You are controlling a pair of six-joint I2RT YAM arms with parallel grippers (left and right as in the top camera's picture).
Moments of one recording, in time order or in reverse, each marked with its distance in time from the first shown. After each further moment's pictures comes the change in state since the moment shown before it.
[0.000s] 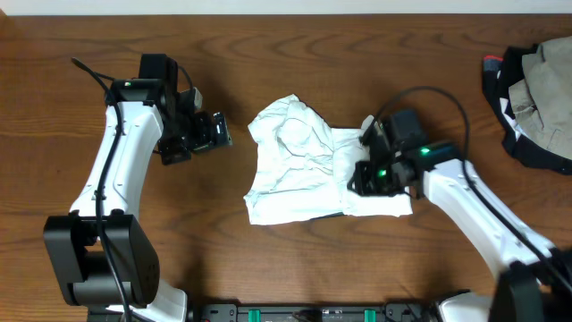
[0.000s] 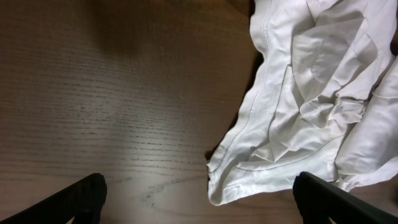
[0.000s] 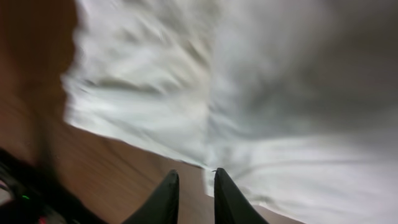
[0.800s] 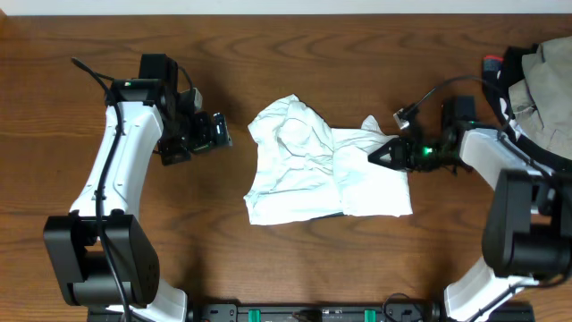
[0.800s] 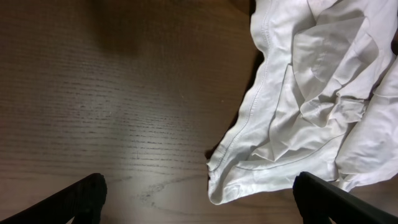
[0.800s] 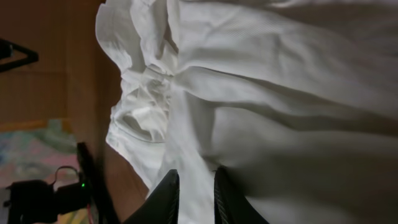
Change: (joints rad) left arm 0.000 0.000 0.000 -0.003 0.000 0.000; right arm -0.393 0.392 0.051 0.128 -0.513 -0.420
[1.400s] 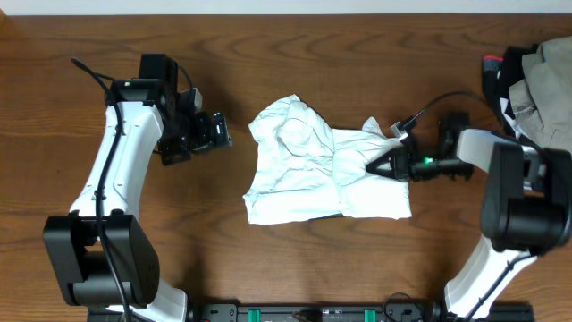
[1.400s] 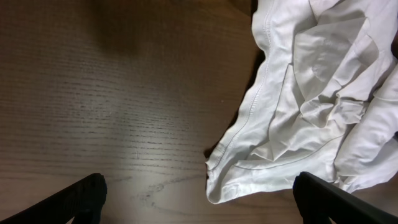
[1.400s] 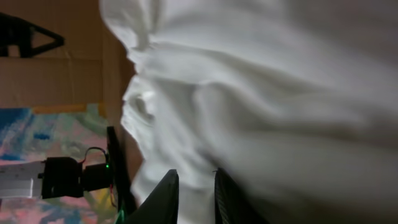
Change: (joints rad) left arm 0.000 0.000 0.000 0.000 0.000 0.000; right arm -0.042 0.132 0.000 -0.061 -0.142 -0.154
